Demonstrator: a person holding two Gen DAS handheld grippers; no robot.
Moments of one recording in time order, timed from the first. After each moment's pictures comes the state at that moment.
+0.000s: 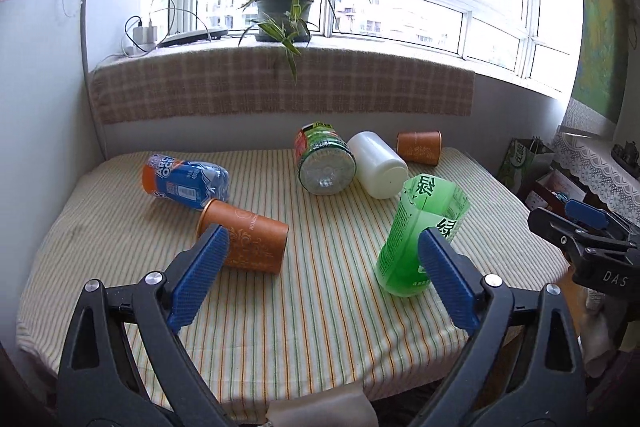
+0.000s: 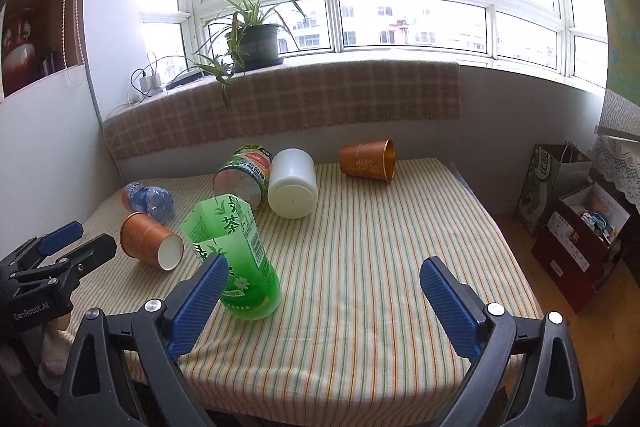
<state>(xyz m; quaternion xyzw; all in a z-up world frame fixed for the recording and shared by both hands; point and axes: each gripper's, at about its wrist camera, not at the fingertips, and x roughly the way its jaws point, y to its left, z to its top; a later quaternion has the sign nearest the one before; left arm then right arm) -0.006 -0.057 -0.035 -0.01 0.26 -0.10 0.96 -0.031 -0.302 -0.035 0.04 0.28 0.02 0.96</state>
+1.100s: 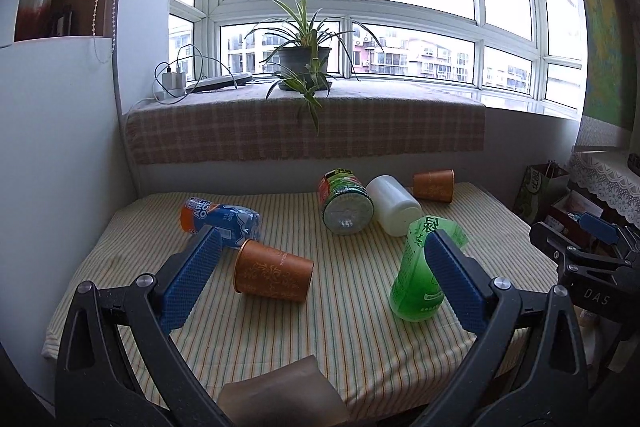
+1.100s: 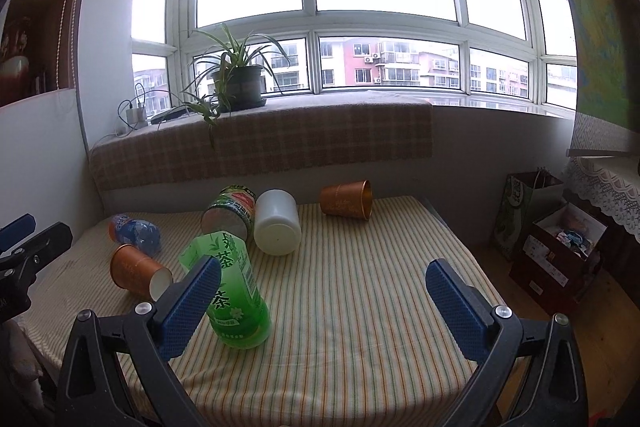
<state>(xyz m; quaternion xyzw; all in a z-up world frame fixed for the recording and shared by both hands) -0.036 -0.057 -0.004 0.00 0.19 -0.05 0.98 -0.045 -0.298 -0.020 0.03 0.21 -0.02 0.98</state>
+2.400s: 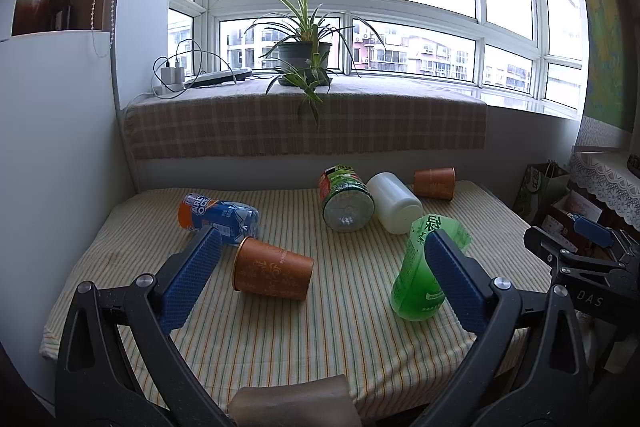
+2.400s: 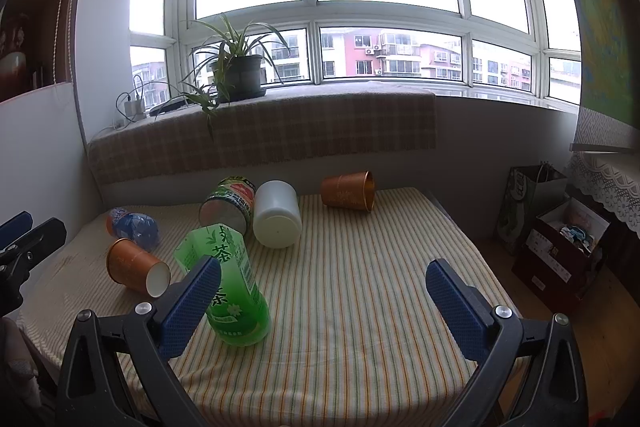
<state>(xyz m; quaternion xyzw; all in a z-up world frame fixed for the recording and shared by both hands) -0.033 -0.054 -0.009 0.00 0.20 -0.06 0.98 -0.035 -0.298 -0.025 0.04 0.23 -0.02 0.97</state>
